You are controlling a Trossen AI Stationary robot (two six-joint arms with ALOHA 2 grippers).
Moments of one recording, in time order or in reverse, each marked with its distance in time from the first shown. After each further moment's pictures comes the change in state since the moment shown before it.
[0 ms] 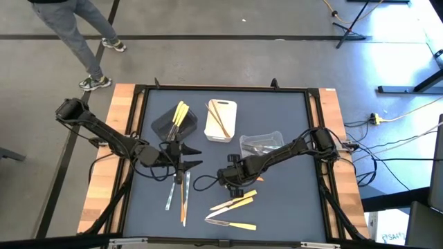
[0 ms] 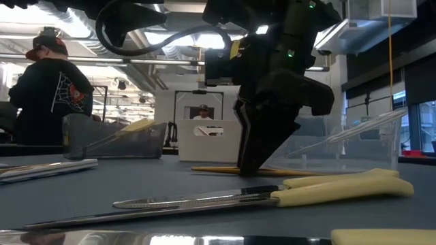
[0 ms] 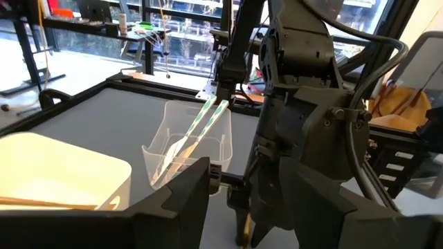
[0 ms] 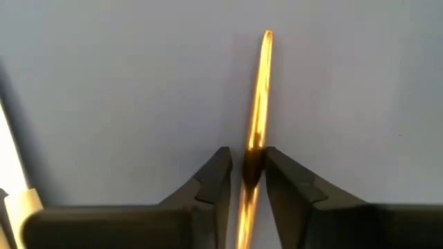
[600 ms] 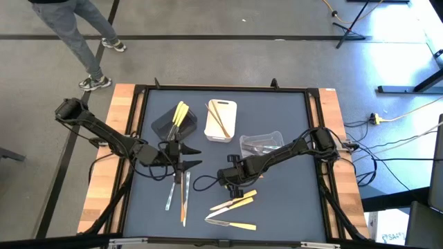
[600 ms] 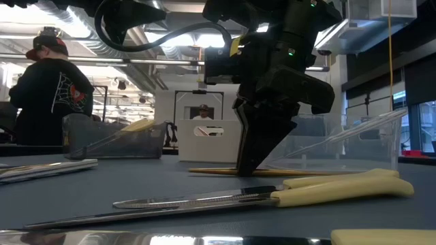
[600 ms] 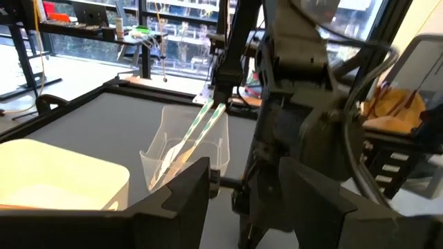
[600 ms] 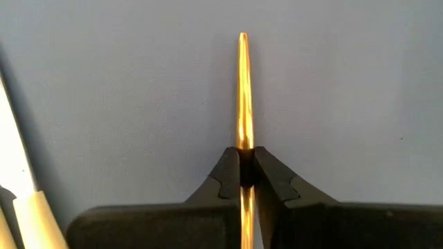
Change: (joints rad) left arm 0.000 -0.016 0.000 0.002 0.010 0.013; right arm 0.000 0.001 -0.003 0.028 0.007 -0.001
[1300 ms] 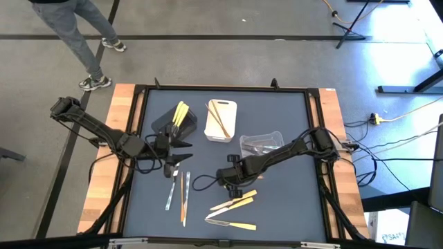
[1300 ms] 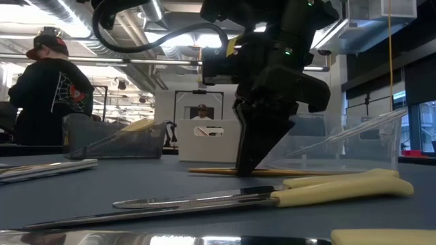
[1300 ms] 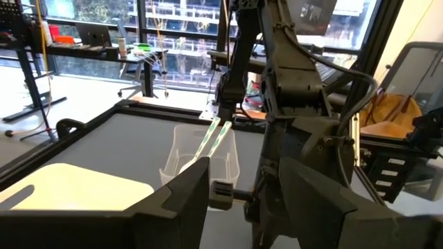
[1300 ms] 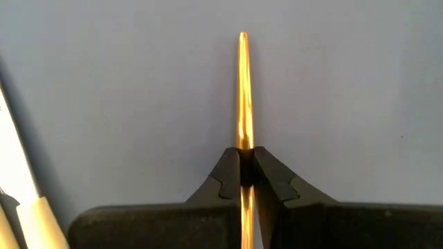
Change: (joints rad) left arm -0.002 -0.230 0.001 -0.183 0.001 0.070; right arm -0.001 0.002 0.027 -0.031 -0.008 0.027
